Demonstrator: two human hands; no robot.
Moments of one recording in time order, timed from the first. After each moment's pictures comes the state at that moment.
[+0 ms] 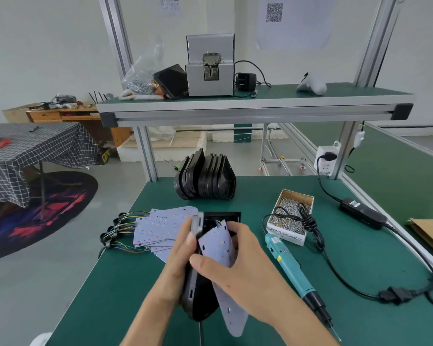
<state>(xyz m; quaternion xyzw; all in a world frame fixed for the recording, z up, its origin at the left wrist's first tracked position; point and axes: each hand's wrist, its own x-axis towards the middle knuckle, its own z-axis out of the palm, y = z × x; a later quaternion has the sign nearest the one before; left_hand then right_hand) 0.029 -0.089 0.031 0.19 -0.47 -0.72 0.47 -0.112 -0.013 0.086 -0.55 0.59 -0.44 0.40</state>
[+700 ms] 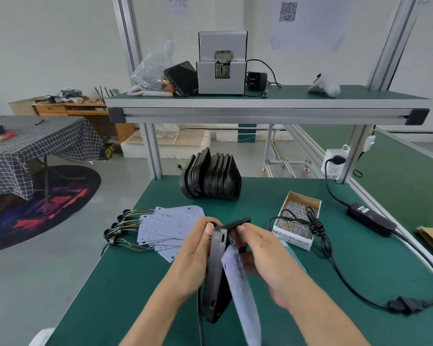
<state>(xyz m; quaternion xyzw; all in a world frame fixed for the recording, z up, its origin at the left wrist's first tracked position) 0.024 -0.102 0.037 0.32 -0.68 -0.48 0.45 -0.134 -0.048 0.079 -0.48 0.56 -0.45 0.50</state>
